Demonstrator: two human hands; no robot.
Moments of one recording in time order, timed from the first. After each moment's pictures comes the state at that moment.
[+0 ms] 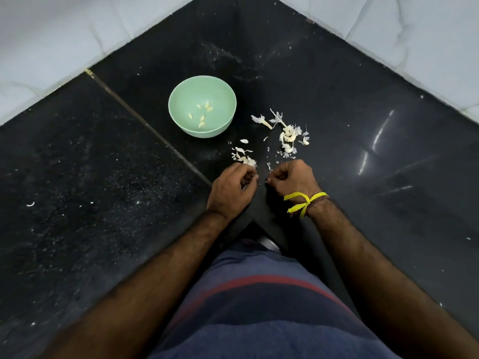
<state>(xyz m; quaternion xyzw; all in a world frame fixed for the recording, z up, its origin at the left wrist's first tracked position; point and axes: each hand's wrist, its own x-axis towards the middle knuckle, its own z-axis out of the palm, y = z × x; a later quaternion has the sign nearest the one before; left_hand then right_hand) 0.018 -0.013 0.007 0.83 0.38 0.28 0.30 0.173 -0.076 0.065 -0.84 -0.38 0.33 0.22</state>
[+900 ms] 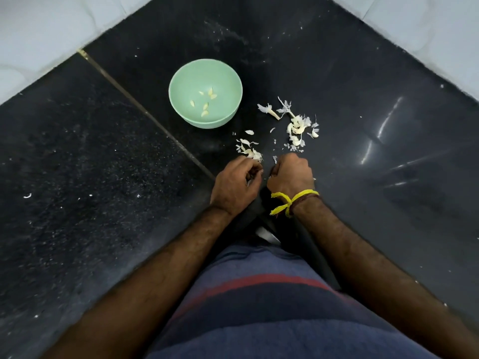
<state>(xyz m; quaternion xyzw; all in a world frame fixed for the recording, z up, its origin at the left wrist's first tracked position) 0.018 -0.010 0.000 0.83 0.38 0.27 0.31 0.142 -0.055 0.069 -0.90 -0.35 0.26 0.09</state>
